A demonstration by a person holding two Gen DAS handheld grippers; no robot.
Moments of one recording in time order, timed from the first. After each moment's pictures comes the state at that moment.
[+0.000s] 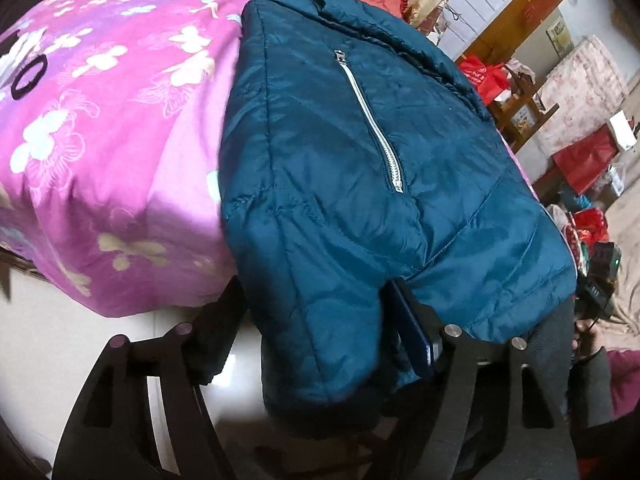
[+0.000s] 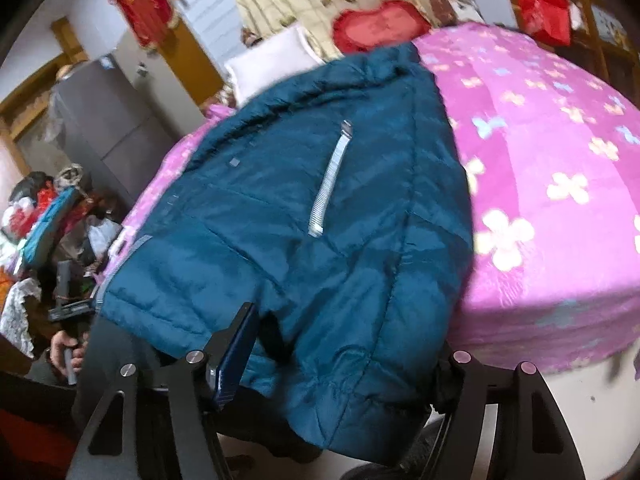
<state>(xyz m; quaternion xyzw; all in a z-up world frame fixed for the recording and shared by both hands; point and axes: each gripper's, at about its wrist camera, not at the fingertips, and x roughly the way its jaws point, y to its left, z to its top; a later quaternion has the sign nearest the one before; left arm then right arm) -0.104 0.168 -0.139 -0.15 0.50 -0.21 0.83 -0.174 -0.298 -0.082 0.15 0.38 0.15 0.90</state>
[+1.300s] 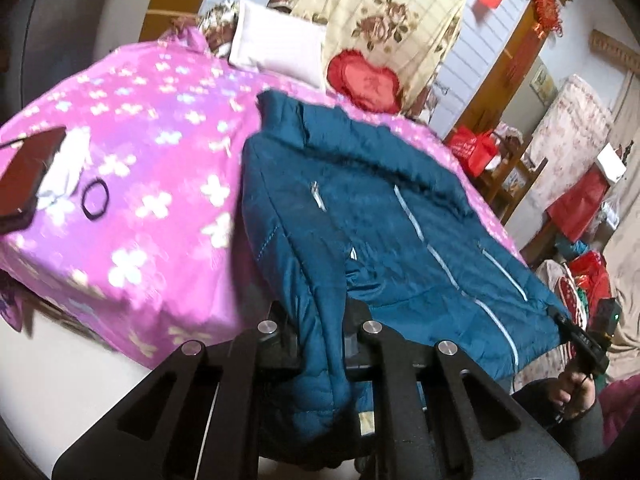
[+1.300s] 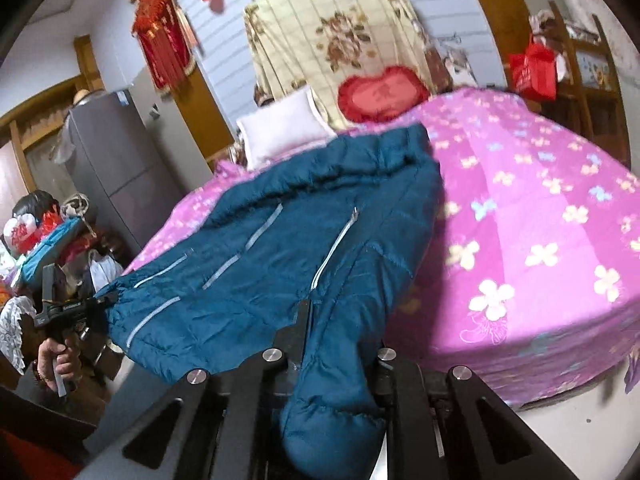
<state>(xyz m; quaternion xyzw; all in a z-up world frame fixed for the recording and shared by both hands) -0.127 0.199 -0.038 -0.17 0.35 -0.18 0.90 -0.216 -0.276 -0.024 0.15 0.28 0.10 0.94</state>
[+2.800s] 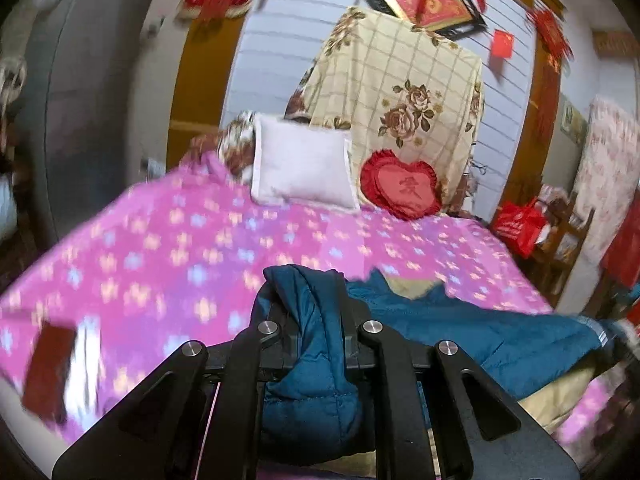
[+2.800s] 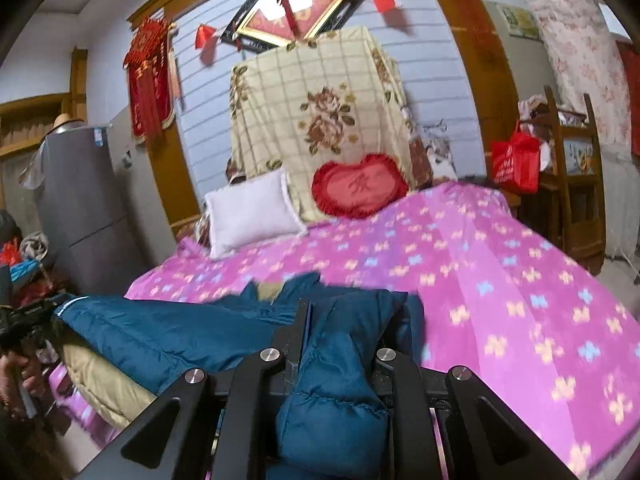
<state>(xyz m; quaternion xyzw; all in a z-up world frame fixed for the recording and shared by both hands) 0.033 0.158 0.086 -0.10 0.19 -0.06 0.97 -0.064 -0.275 0.081 0.10 0.16 0.01 0.98</state>
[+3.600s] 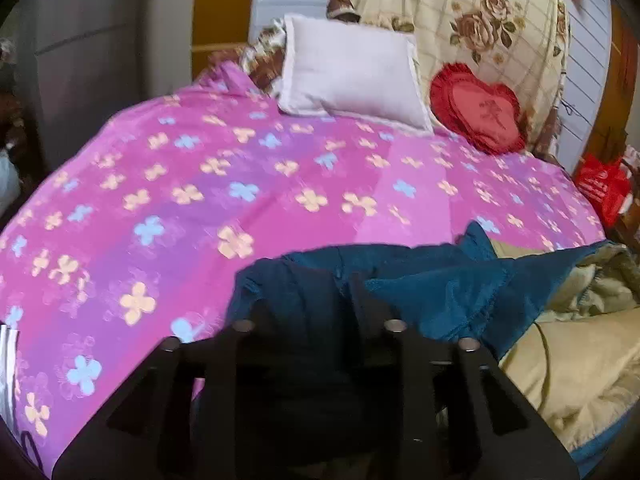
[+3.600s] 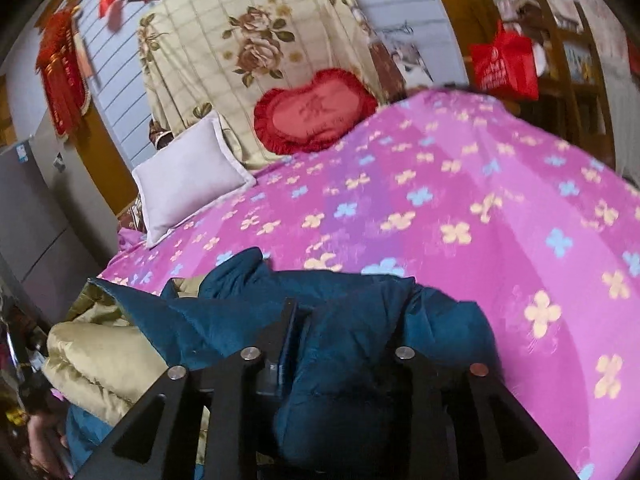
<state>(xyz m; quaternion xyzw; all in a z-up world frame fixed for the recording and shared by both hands) 0.237 0.114 -0.049 -0.10 0.36 0.03 0.93 0.150 -0.323 -0.016 0.21 0.30 -0.03 0.93</state>
